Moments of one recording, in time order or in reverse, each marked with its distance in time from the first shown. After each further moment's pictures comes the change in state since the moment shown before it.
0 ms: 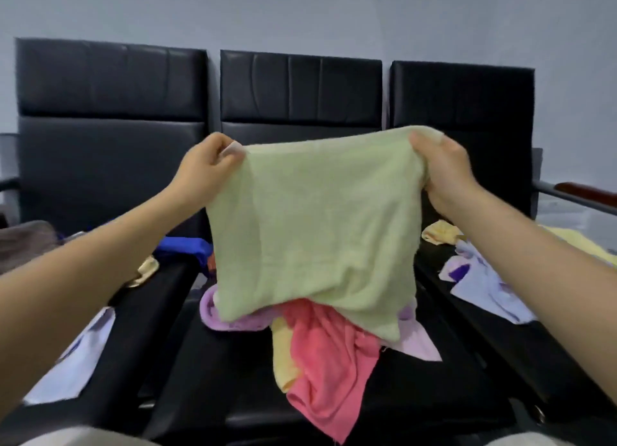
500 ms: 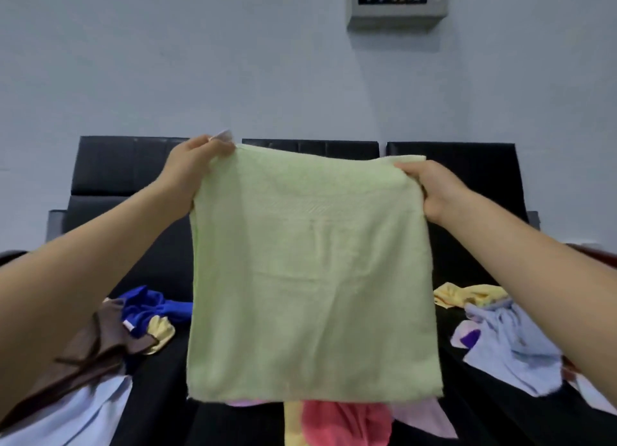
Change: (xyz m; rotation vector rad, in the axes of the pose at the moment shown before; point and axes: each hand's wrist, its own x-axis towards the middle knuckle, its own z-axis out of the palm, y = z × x) left_hand 0.044 0.096 -0.098 -0.467 0.089 -0.131; right_hand 0.008 -0.106 0.007 0.222 -0.249 0.136
